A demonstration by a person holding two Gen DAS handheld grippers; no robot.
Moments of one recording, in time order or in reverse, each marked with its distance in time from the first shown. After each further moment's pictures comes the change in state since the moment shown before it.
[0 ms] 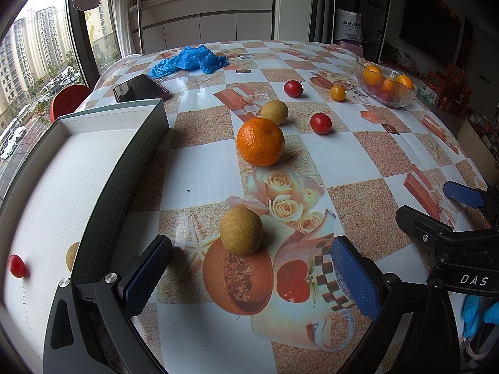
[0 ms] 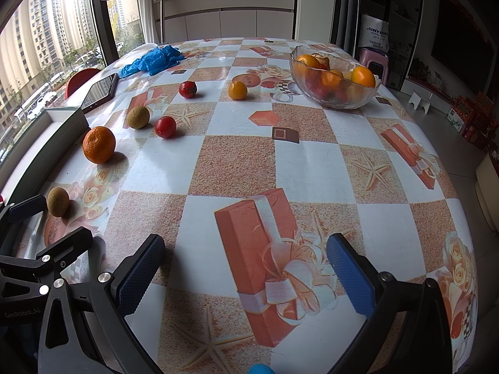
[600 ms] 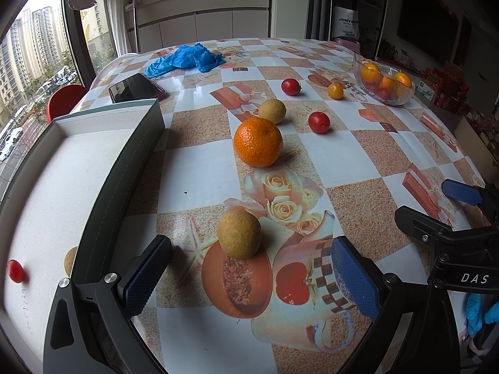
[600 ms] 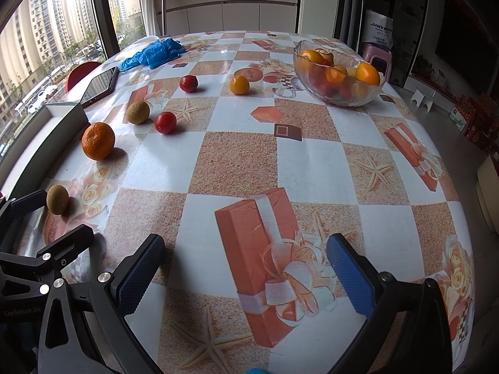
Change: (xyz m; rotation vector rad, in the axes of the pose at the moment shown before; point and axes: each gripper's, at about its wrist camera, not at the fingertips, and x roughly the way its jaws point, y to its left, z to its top) left arm 0.003 0.000 0.004 0.015 0.017 -0.015; right arm 0.000 0.001 0.008 -0.013 0.050 0.006
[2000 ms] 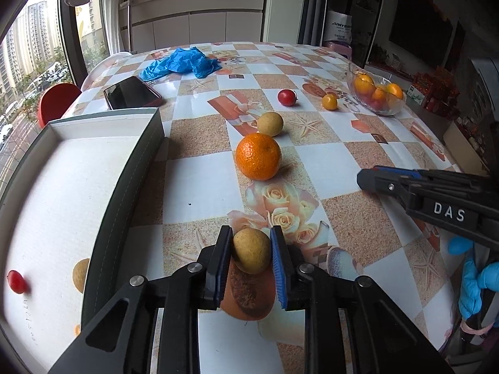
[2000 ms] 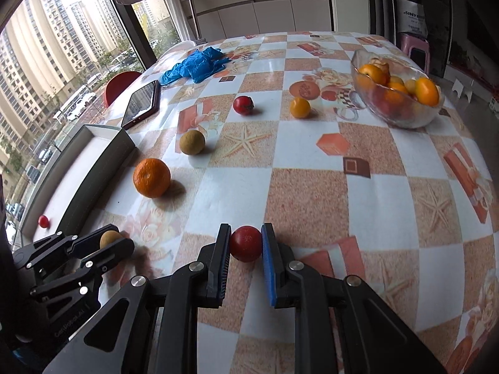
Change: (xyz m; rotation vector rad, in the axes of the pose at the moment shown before) left arm -0.009 0.014 0.008 -0.019 -0.005 -0.075; right arm 0.008 0.016 0.033 0.031 0.001 0.247
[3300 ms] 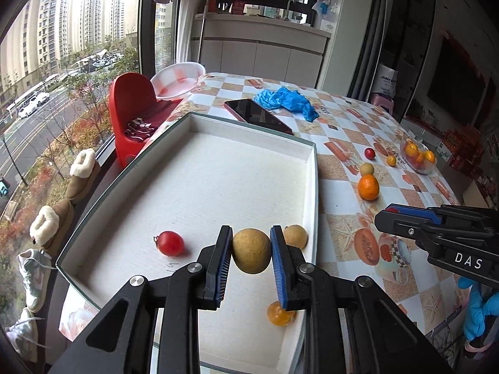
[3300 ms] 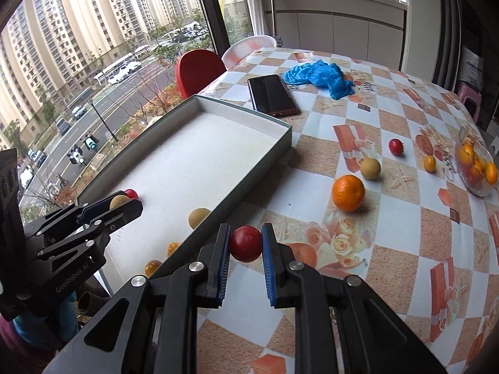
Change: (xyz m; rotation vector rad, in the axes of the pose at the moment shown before) left arm -0.101 0.140 -0.044 -0.210 -0.159 0.114; right arm -0.019 0.184 -0.003 -0.254 0.016 0.126
